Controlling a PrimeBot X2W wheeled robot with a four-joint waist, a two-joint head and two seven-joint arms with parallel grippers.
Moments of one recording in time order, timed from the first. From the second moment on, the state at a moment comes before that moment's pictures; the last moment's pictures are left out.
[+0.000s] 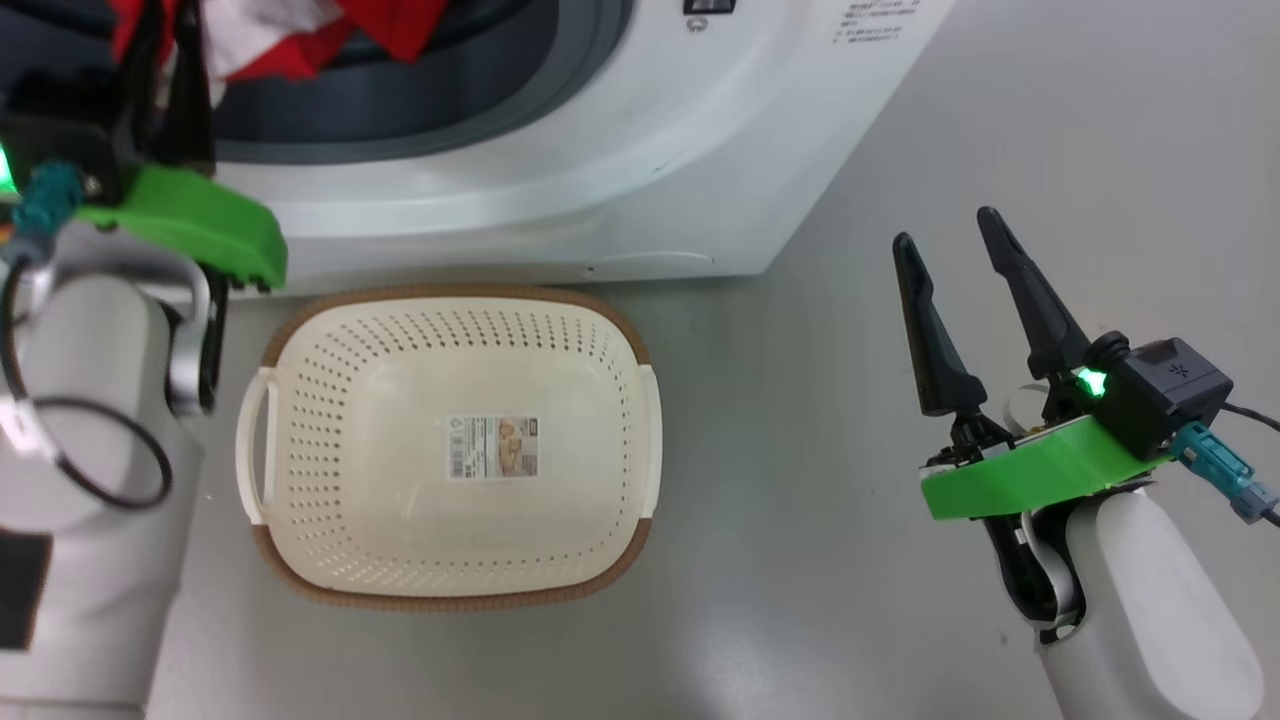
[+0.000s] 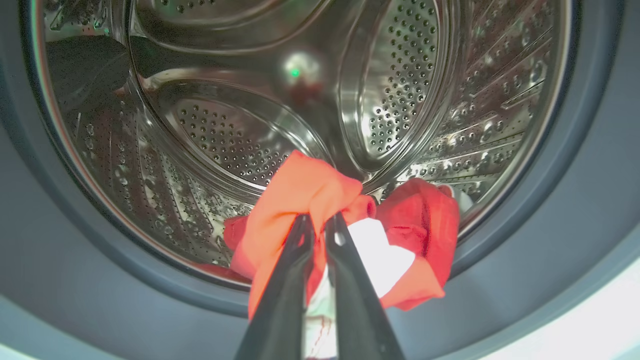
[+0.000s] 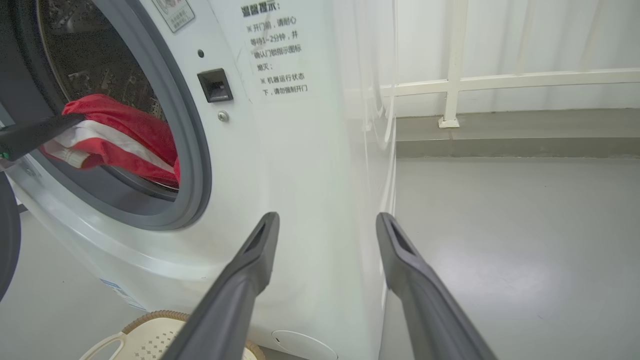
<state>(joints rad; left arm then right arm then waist) -0.97 0.25 -0.23 0.67 -0.20 0.04 -0.25 -0.37 -0.05 0.11 0.17 0.31 0.12 -0.26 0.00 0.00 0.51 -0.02</state>
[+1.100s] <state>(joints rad) -0.36 0.21 -0.18 0.13 -0.27 0.11 -0.22 -0.25 -0.05 0.14 0.21 0.31 0.12 -0.26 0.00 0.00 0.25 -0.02</state>
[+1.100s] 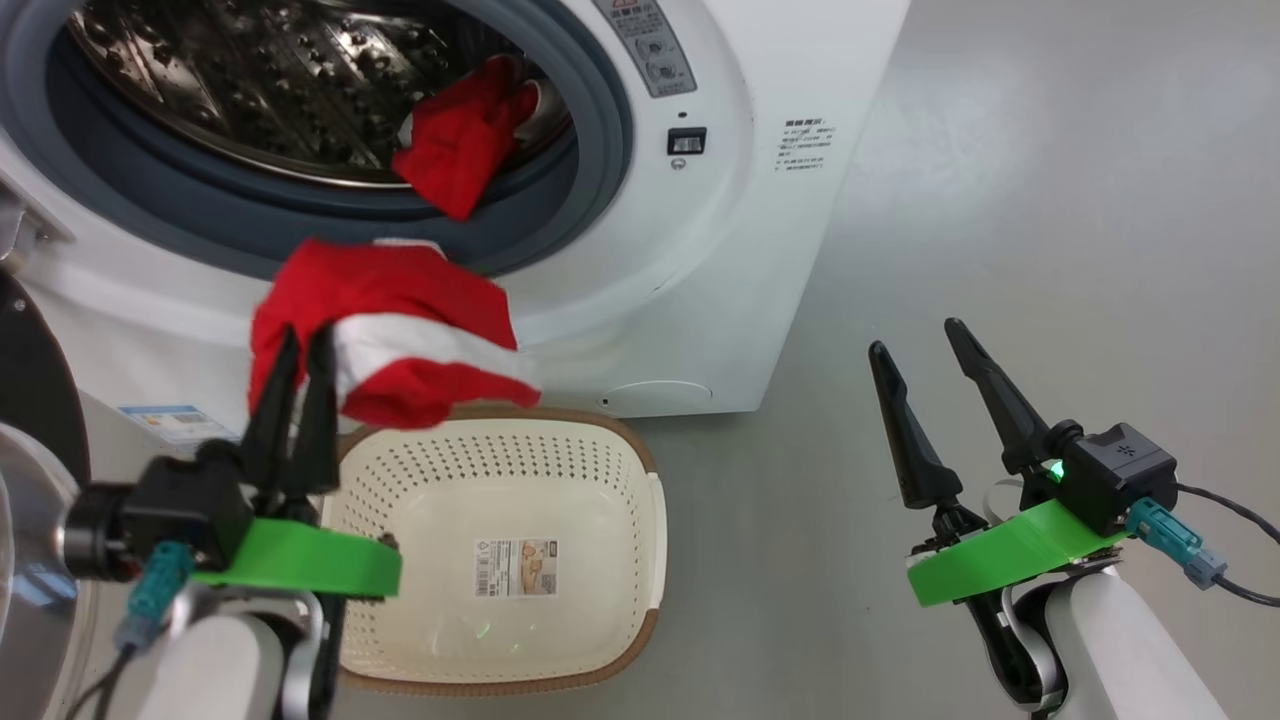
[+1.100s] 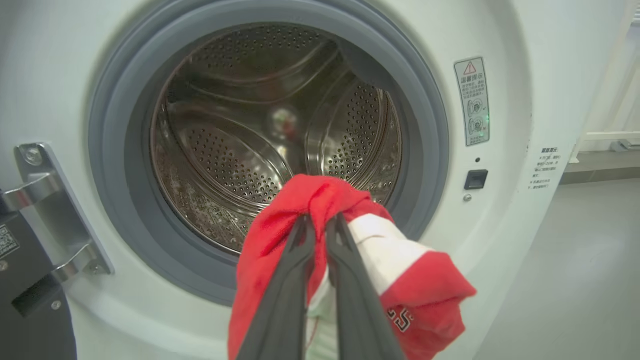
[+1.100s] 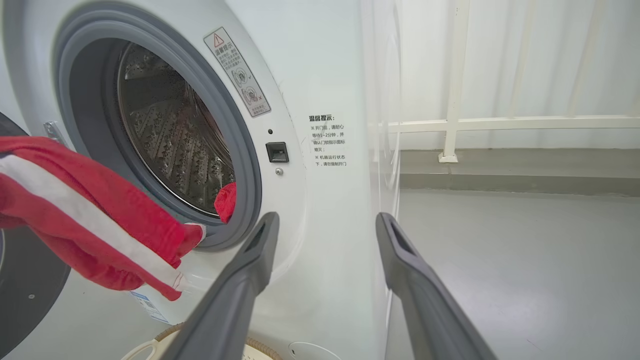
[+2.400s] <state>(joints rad) -0.70 0.07 -0.25 1.08 -0.44 -0.08 -0.15 -0.30 -0.05 0.13 0.16 0.31 0.12 -0.26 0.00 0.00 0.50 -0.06</state>
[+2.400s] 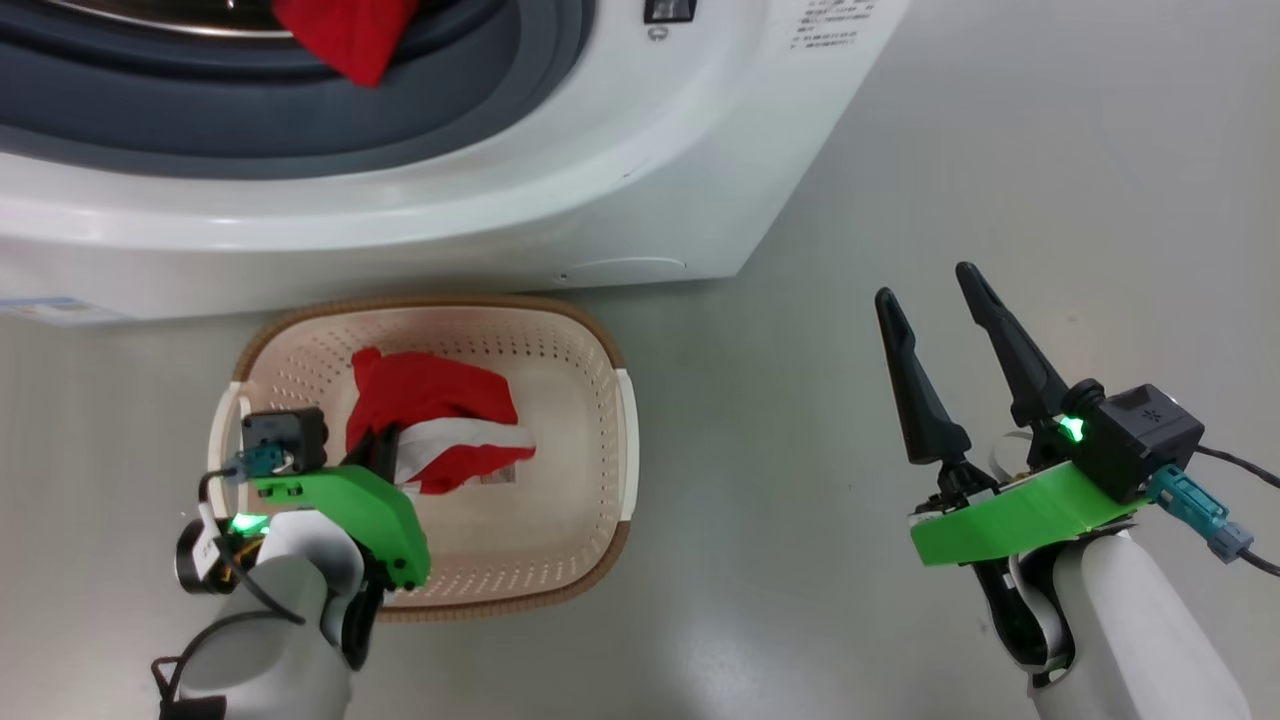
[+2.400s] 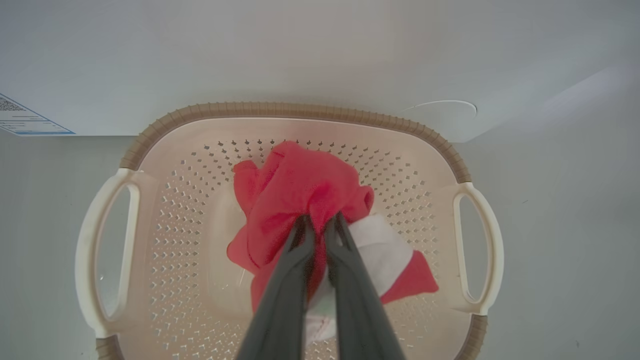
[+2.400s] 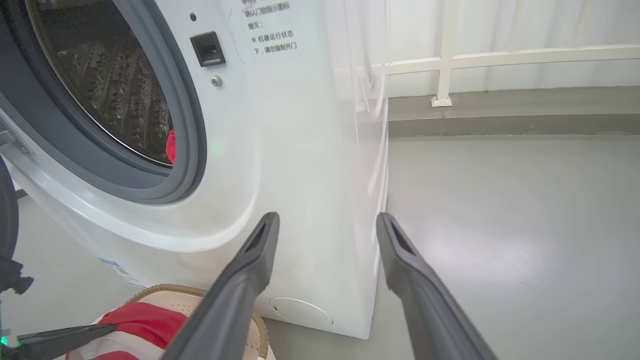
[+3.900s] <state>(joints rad) -0.53 0.05 -0.12 0.80 -0.40 -0.09 -0.25 -0.31 -0.05 0.14 0.22 0.28 0.12 -0.26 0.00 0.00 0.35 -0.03</state>
